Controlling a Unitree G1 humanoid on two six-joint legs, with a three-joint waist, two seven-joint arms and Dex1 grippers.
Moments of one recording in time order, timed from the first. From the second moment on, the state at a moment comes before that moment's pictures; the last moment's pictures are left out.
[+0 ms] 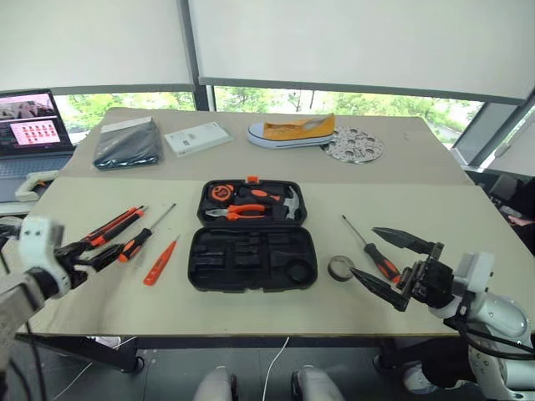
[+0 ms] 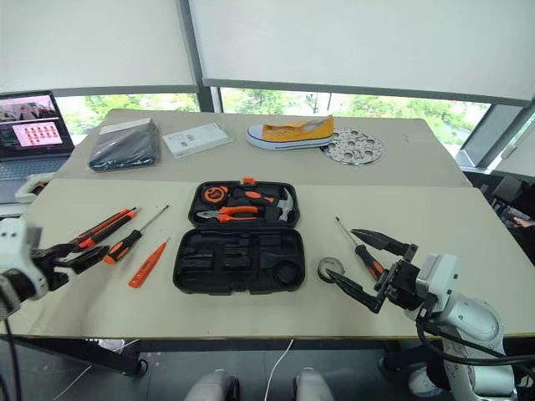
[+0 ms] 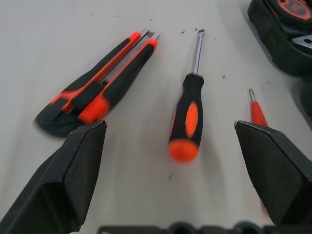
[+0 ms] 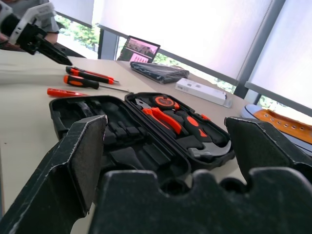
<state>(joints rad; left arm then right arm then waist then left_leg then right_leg) -0.12 0.86 0.44 -0.05 -0.66 0.83 -0.45 0.09 -0.57 -0.23 -0.29 0.57 -0.17 1.01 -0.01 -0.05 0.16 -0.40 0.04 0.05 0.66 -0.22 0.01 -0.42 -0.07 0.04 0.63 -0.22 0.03</state>
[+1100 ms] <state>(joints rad) -0.52 0.78 -0.09 0.18 -0.27 0.04 -1.25 0.04 -0.72 -0.32 -0.22 0.61 -0.09 1.08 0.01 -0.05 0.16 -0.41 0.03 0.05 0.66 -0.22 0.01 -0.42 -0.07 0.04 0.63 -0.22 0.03</state>
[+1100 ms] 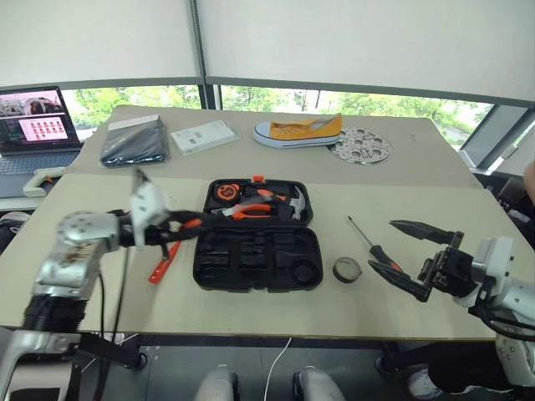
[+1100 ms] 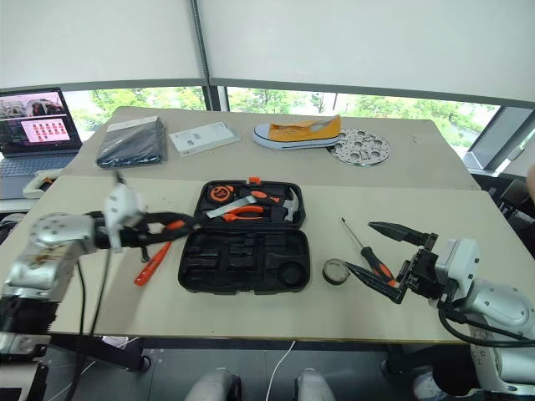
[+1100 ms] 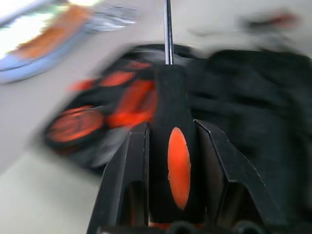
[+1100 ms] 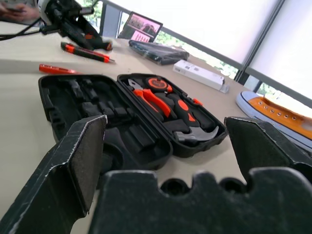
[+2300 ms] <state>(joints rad) -0.70 0.58 -0.13 0.49 -0.12 -0.09 -1.17 0.00 -0.72 -0.26 -0.28 0.59 0.00 1.09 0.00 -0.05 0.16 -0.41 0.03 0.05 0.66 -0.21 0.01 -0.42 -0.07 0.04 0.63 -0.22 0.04</state>
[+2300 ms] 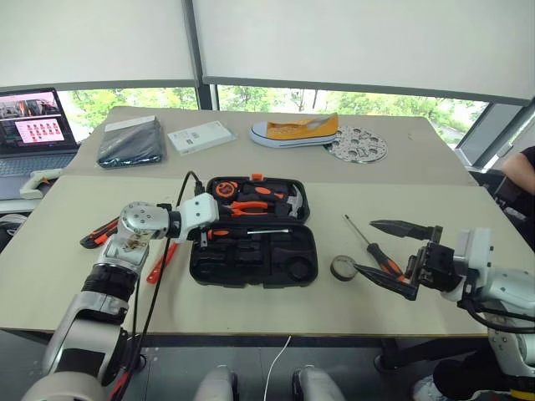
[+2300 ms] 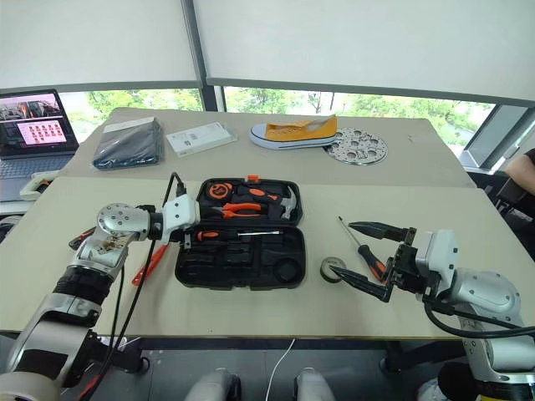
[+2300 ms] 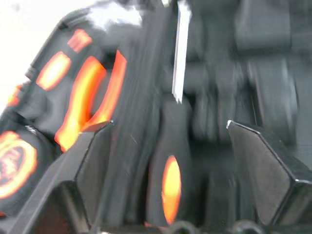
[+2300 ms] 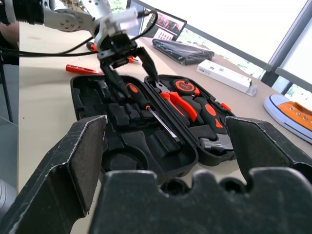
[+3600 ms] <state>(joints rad) -0.36 0.72 0.15 0.35 -0.47 -0.08 -1.47 0.48 -0.56 -0.51 -0.28 0.47 0.05 0.76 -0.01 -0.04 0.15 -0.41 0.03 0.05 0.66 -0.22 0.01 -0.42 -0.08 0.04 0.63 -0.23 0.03</state>
